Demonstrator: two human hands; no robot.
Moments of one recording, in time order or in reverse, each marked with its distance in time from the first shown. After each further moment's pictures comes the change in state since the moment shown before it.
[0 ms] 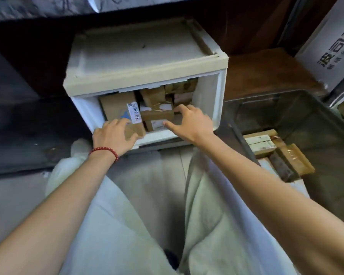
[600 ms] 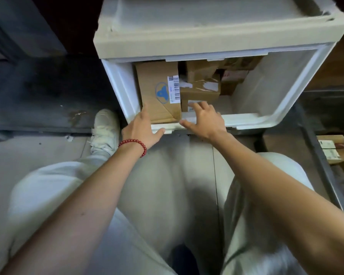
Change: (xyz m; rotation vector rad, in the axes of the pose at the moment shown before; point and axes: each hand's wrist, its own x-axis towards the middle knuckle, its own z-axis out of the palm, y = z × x) left_hand 0.030 -0.048 0.075 -0.192 -0.130 -0.206; right_hand 0.078 -0.021 0.133 -0.019 -0.234 -0.105
